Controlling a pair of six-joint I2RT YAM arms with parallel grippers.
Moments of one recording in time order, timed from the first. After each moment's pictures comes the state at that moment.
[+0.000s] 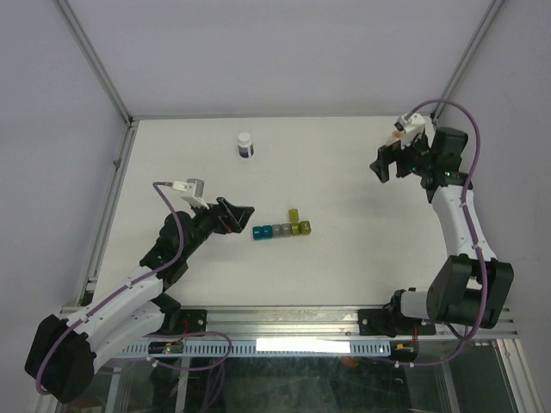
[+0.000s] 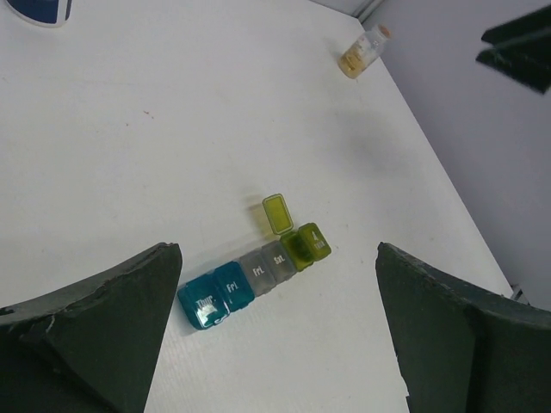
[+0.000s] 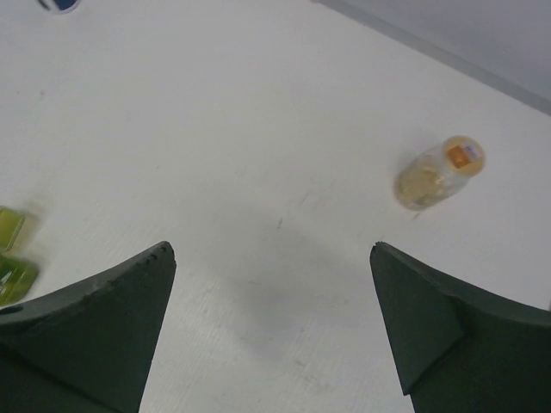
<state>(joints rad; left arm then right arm) -0.55 0.81 0.33 0.37 0.03 -0.61 -0.15 1.32 1.07 -0.30 -0.60 -0.40</state>
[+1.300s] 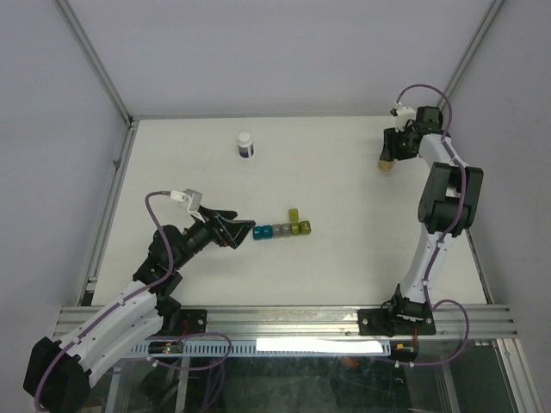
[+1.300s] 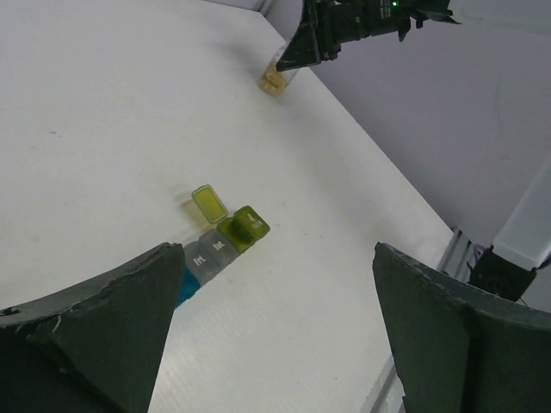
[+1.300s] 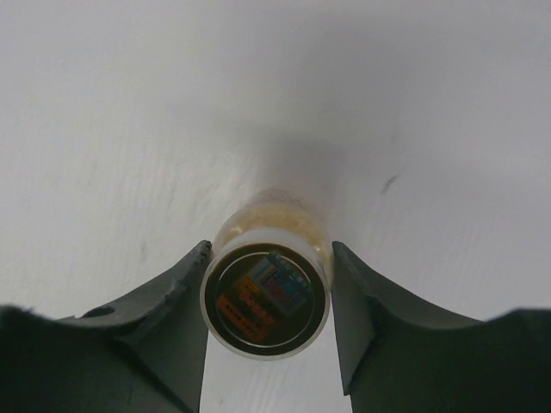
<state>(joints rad) -0.55 0.63 0.24 0.42 0.21 -0.58 -0.16 2.12 1.68 -0.48 -0.34 -0.32</state>
